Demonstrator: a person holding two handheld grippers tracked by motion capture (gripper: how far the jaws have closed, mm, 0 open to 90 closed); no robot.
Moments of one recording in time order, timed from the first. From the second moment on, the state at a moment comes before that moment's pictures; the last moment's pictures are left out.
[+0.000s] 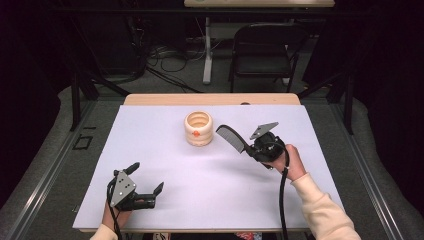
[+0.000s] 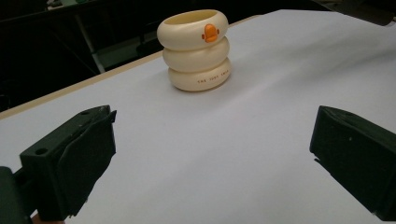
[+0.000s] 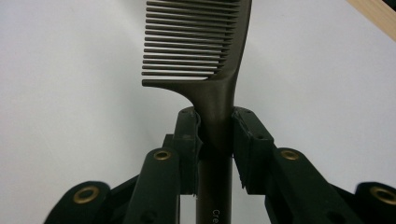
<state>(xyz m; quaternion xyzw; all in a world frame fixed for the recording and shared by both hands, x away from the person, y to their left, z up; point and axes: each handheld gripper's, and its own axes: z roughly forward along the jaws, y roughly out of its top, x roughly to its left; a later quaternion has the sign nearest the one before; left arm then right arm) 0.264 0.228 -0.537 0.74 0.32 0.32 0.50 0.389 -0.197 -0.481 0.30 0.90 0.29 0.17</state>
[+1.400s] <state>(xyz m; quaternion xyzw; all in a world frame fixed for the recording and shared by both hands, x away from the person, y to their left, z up) 0.265 0.227 -0.537 0.74 0.32 0.32 0.50 0.397 -0.188 -0.481 0.30 0.86 0.37 0.20</state>
